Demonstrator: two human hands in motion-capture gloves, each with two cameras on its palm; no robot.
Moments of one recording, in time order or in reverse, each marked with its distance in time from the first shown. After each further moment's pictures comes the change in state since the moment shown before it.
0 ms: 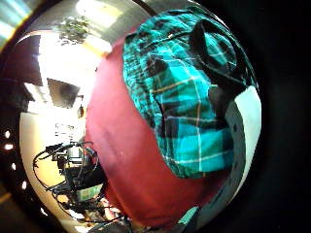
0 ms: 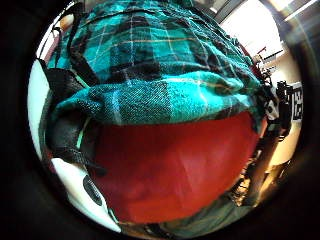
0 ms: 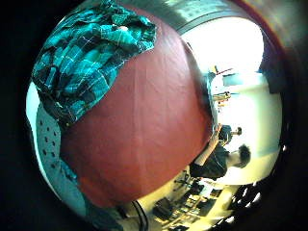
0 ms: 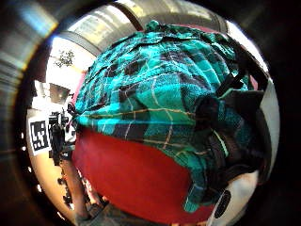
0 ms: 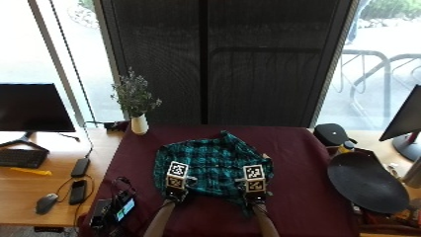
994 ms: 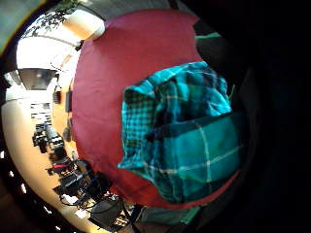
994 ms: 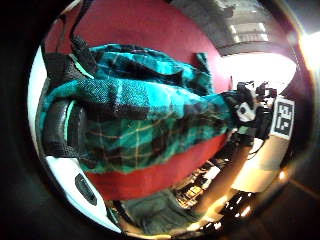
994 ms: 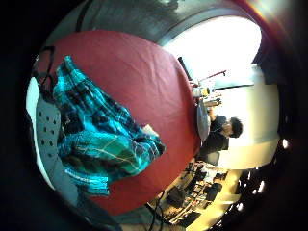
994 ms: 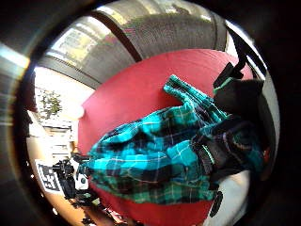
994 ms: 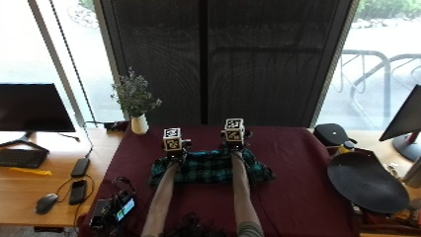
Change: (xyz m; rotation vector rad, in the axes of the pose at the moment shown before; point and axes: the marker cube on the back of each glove) left arm -0.057 -0.141 -0.014 -0.366 0.160 -0.341; right arm -0.050 -0.218 -0.079 -0.112 0.052 0.187
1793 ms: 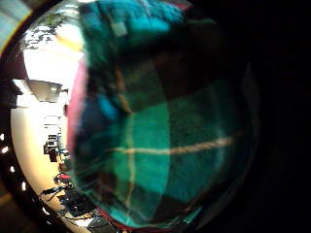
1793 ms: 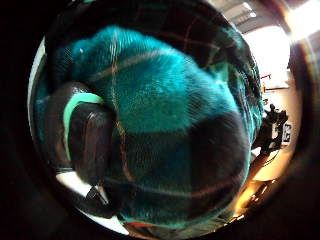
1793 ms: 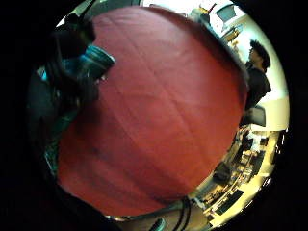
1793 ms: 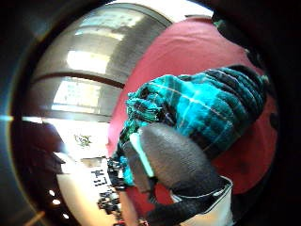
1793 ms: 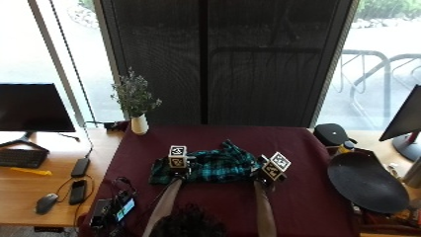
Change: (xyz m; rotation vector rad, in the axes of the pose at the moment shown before) left arm 0.016 0.020 0.089 0.098 -0.075 0.135; right arm 0.129 0.127 0.104 -0.180 -0.591 0.439
